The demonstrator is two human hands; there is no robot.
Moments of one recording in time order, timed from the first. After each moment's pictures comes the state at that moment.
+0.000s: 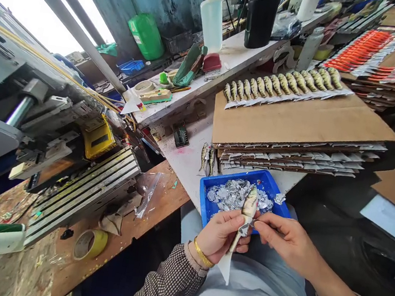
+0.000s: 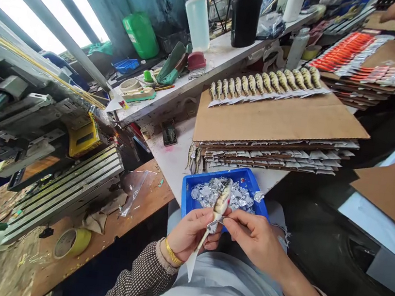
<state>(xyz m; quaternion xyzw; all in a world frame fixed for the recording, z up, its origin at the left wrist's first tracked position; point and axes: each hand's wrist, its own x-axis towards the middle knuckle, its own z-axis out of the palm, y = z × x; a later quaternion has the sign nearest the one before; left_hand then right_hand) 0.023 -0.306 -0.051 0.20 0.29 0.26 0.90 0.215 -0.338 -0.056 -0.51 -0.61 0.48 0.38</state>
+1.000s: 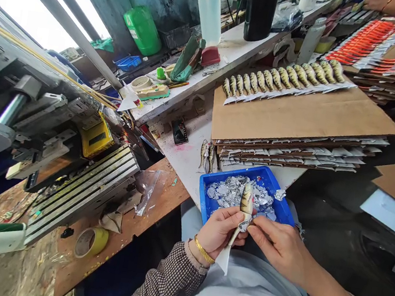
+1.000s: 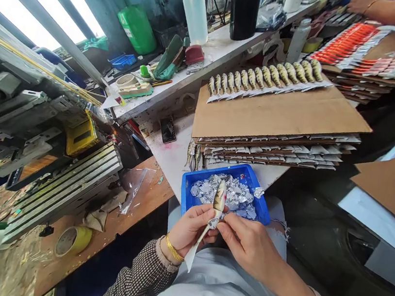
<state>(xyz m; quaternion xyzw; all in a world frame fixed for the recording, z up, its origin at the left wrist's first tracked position) 0.023 -0.308 -0.063 0.20 0.33 0.28 0.88 0.205 -0.353 -0.070 -0.49 -0.75 0.30 0.32</state>
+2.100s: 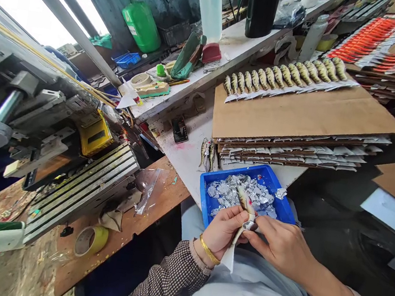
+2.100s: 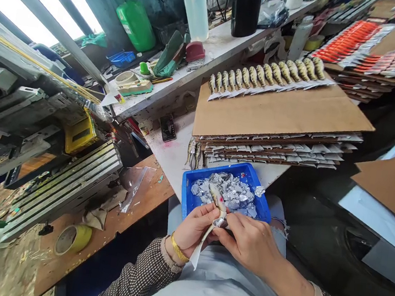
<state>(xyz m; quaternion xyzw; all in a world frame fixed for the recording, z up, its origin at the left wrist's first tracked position) 0.033 -0.314 -0.073 0.18 0.37 0.30 0.86 0.203 -0.353 -0.088 -0.49 -0.81 0.05 0.30</state>
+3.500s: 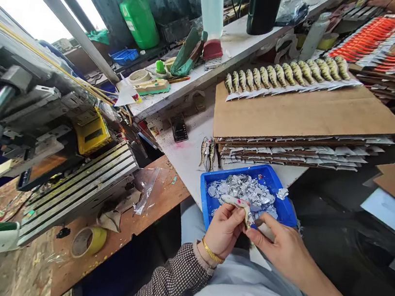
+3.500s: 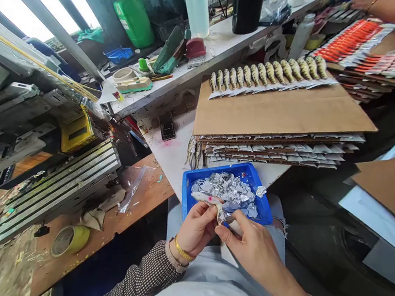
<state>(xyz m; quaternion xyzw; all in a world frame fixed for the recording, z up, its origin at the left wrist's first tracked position) 0.041 -0.316 -0.078 0.16 0.37 0.43 0.81 0.194 -0.358 -0.081 -0.60 -0.68 0.30 0.29</state>
